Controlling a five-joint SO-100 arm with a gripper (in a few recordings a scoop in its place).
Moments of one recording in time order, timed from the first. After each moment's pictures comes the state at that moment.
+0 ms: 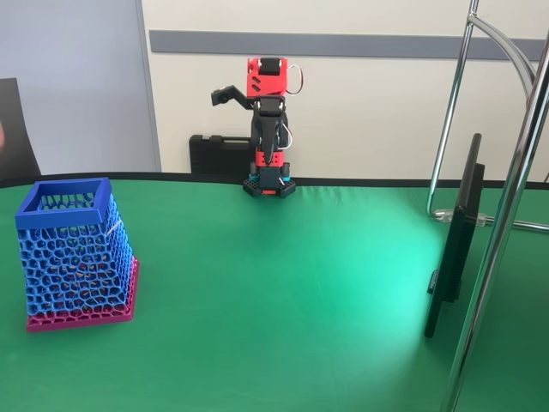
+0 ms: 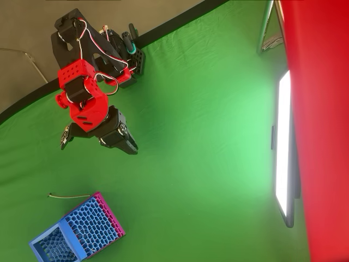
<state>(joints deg) -0.9 132.1 112.9 67.0 -1.6</state>
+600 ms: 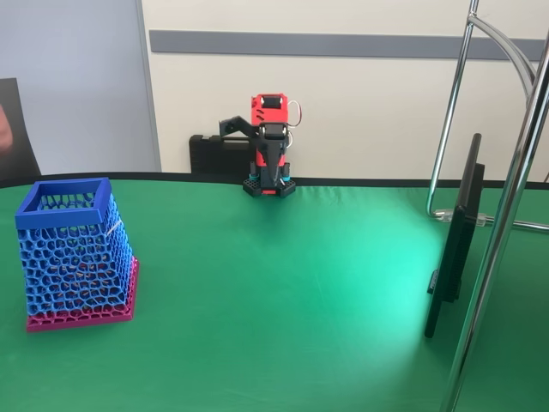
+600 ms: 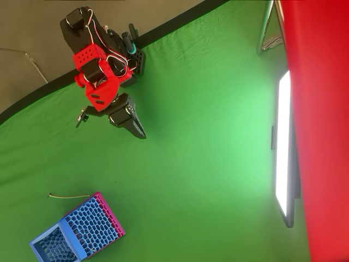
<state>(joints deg) -4.1 170.5 157.7 46.8 -0.6</state>
